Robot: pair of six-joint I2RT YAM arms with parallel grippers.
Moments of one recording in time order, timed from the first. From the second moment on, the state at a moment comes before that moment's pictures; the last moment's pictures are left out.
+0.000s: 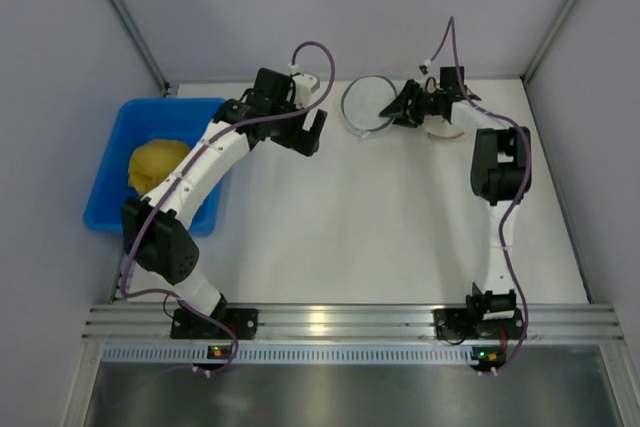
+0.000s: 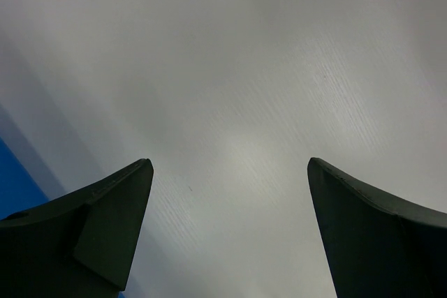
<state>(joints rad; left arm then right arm) -0.51 1.65 1.61 -0.76 0.06 0.04 0.08 2.36 1.85 -0.22 -0.88 0.56</state>
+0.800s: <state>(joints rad) -0.30 1.56 1.42 -0.85 0.37 0.02 0.05 1.43 1.25 -0.73 -0.77 -0.03</state>
